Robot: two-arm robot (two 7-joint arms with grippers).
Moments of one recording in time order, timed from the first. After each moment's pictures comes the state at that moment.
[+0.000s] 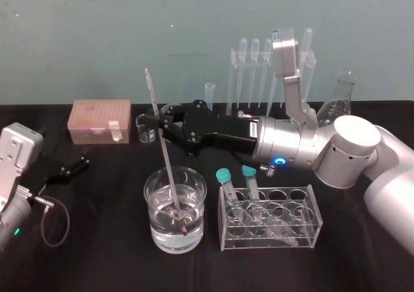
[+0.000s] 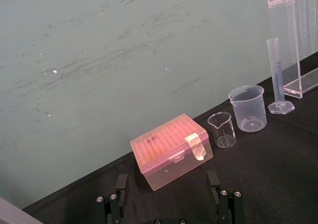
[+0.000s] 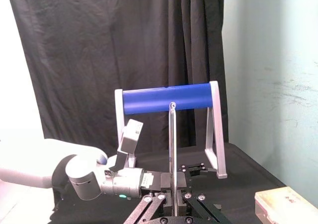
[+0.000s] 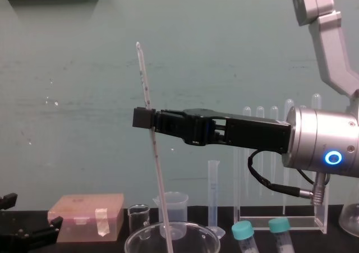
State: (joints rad) left arm -0.20 0.60 0.45 -1.41 -0.25 -0.12 0.03; right arm 0.66 0.38 -0.70 -1.24 0.77 -0.03 0.93
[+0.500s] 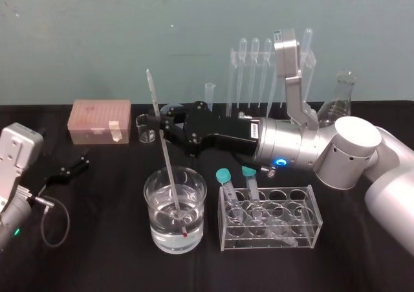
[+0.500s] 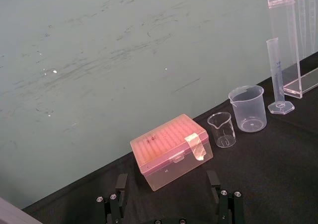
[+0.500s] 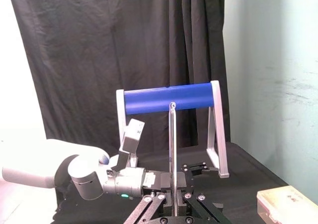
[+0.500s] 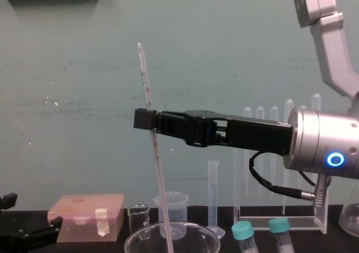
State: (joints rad) left arm -0.20 0.60 0.45 -1.41 -0.25 -0.12 0.03; right arm 0.65 0.38 -0.70 -1.24 0.78 -0.03 0.94
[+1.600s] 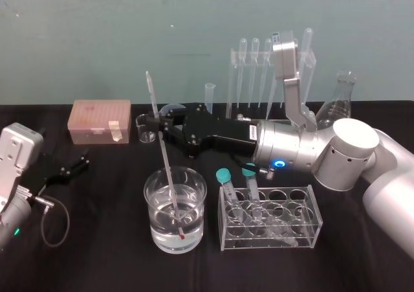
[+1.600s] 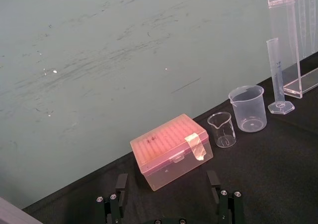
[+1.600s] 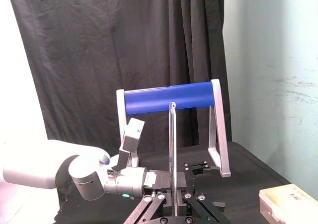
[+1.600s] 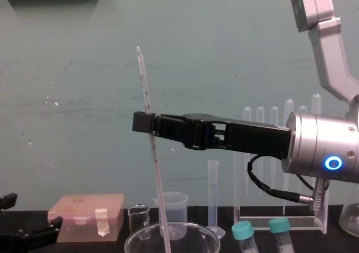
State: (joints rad) left arm -0.20 0.60 0.45 -1.41 -0.25 -0.12 0.03; right arm 0.66 0.37 -0.71 -1.22 0.78 -0.03 0.95
